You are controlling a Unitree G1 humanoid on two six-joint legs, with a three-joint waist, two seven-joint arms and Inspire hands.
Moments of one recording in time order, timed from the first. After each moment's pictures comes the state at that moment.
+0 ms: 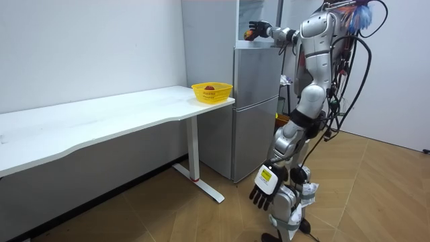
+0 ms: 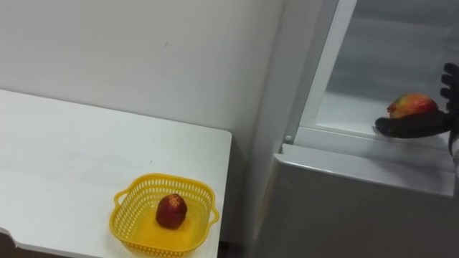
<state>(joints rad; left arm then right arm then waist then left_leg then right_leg) 0.31 0.28 0.10 0.93 0.40 0.15 -0.03 -0.79 -0.78 0.00 0.80 0.30 0.07 -0.15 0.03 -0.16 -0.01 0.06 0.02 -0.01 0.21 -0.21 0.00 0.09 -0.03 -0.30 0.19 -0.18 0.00</state>
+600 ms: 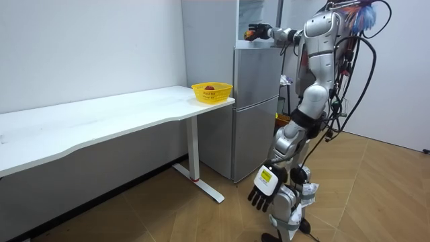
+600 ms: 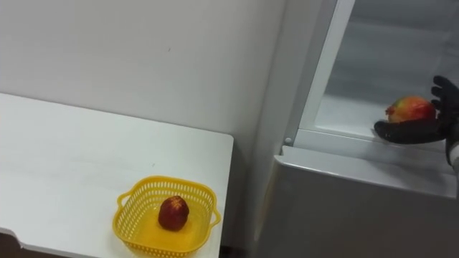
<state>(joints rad) 0.30 0.29 0.10 0.93 0.40 0.15 -0.01 -0.79 -0.78 0.00 0.83 0.30 0.07 -0.08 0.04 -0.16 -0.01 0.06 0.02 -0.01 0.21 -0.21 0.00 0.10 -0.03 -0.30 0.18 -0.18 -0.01</state>
